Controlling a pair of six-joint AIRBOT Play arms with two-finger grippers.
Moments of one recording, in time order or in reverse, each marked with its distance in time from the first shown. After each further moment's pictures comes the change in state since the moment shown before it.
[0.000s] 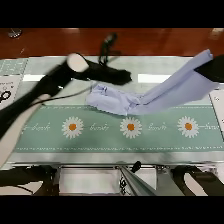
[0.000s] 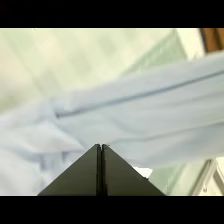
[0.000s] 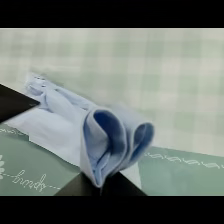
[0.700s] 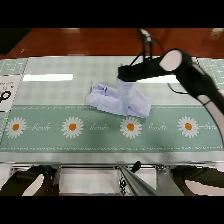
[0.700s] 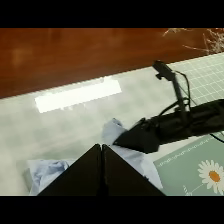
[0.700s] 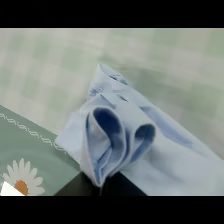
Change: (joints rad) left arm 0.435 0.725 0.001 0.235 -0.319 -0.099; right arm 0.492 -0.584 0.000 0.130 -0.563 -0.009
